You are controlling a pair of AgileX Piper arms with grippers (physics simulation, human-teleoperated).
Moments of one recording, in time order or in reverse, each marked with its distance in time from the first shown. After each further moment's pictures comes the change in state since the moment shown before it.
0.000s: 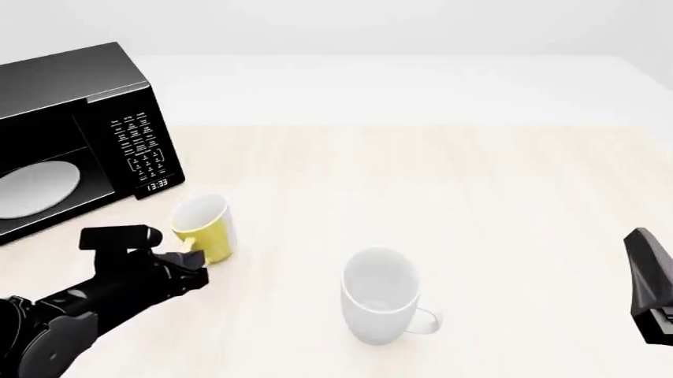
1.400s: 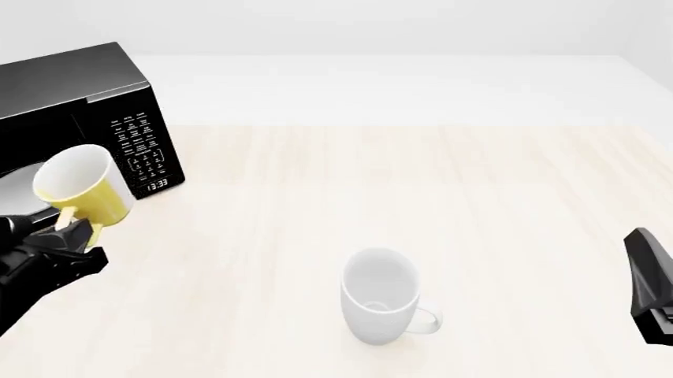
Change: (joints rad) left arm 0.350 -0.595 0.087 0.258 0.200; right arm 0.000 0.000 0.000 0.000 0.000
